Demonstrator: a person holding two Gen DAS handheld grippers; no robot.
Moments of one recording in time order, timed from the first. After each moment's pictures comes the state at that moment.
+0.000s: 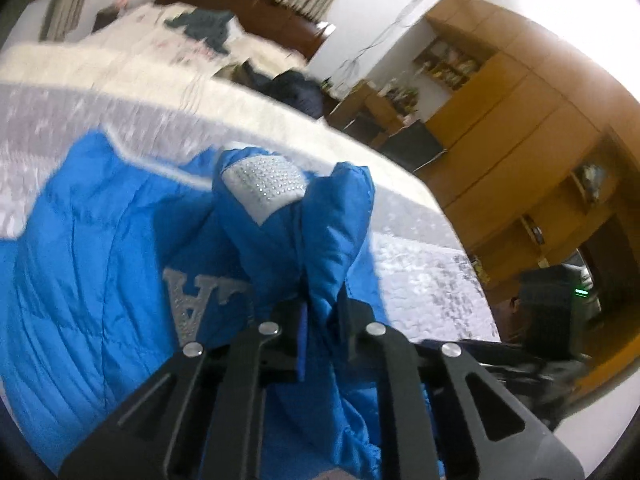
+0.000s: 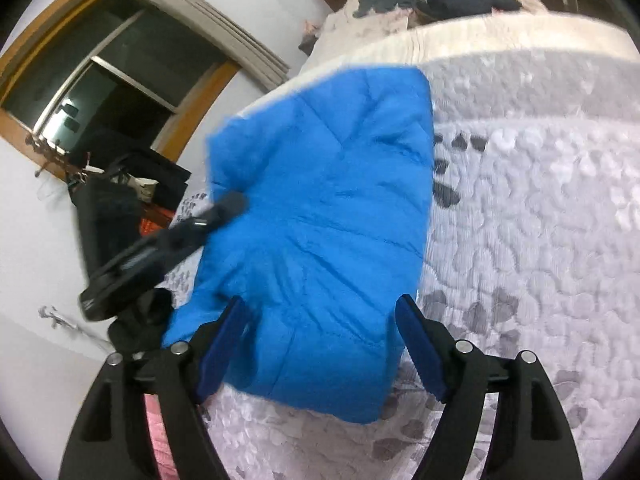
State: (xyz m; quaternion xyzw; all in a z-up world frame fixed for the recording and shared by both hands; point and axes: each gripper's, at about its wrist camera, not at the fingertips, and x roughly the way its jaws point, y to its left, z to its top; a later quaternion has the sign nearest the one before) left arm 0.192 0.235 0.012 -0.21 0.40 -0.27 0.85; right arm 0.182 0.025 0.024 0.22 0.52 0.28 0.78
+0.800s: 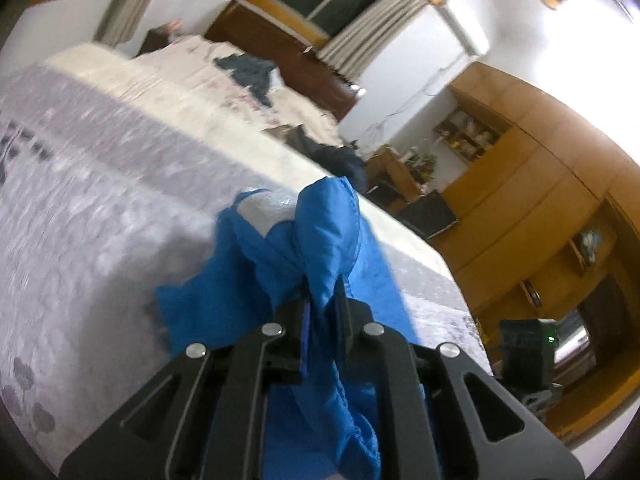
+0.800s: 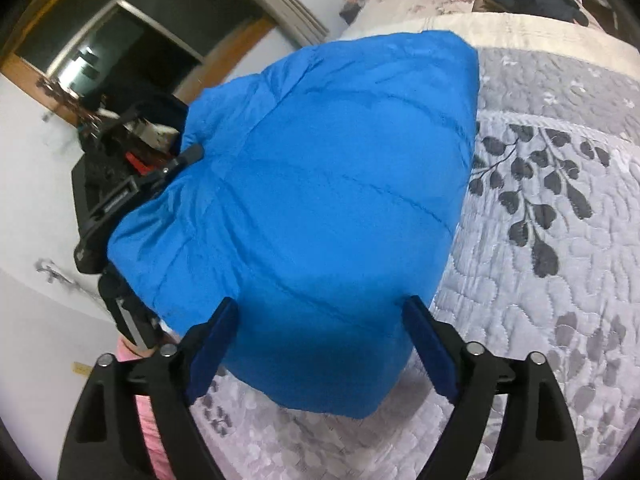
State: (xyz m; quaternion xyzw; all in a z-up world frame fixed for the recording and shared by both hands) left arm 0.169 0.407 0.009 -0.30 0.34 -0.21 0.87; right arm 0.189 0.146 0.018 0.13 0.55 0.32 0.76
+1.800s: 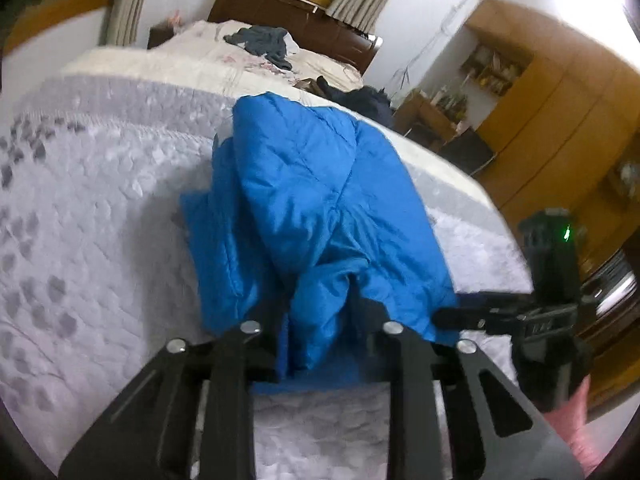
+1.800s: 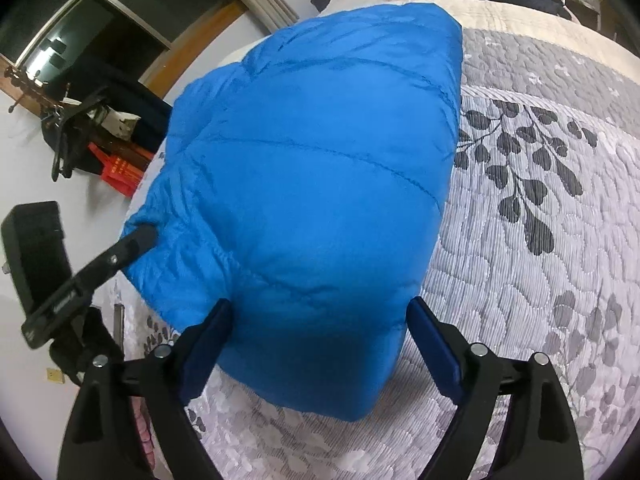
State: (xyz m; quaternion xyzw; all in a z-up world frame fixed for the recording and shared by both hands) left arm 0.099 0.382 0.006 -0.20 0.41 -0.18 0.87; right arm 0.185 0.145 0.007 0.11 0.57 0.27 0.77
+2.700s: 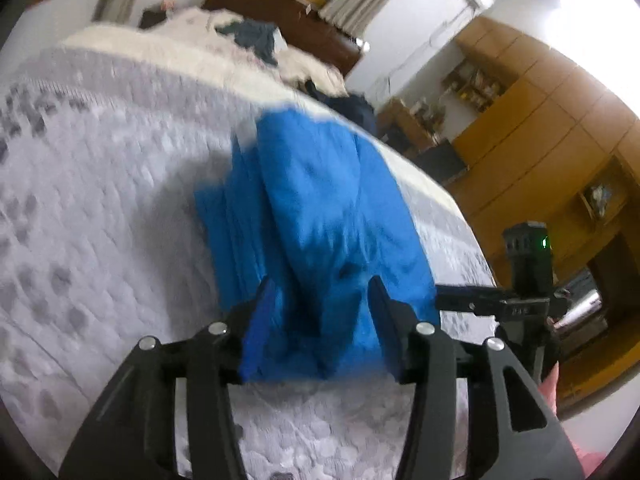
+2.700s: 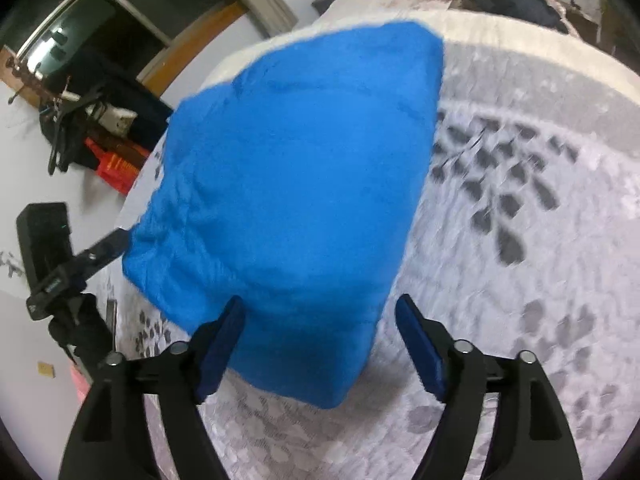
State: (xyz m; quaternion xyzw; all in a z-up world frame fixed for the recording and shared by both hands) left arm 0.096 0.429 0.009 -0.23 0.40 -0.21 0.86; right arm 0.185 0.121 0.026 0.09 0.57 0.26 0.78
